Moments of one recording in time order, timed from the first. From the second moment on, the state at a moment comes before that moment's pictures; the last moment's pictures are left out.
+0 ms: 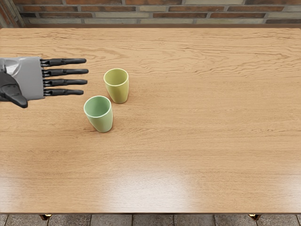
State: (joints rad) left arm -0.95 1.25 -0.51 -1.62 -0.53 -0.61 0.53; right arm -0.08 0.00 0.11 0.22 -0.20 0.01 -0.05
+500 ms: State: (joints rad) left arm -1.10 1.15 -0.40 -1.60 -0.34 -0.61 0.54; right arm -0.08 0.00 0.10 0.23 -0.20 0.01 -0.05
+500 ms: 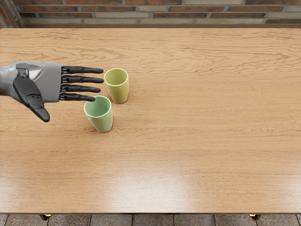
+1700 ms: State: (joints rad) left arm -1.67 0.56 0.36 -1.61 0.11 0.50 0.61; right arm -0.07 0.00 0.10 0.22 -0.20 0.02 -0.05
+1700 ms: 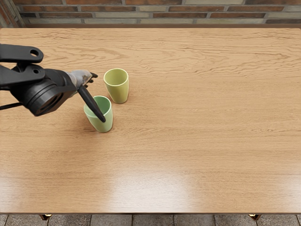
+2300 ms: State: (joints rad) left arm -1.67 0.50 0.46 -1.58 0.08 0.61 0.61; right arm -0.06 0.00 0.10 0.22 -0.20 0.02 -0.05
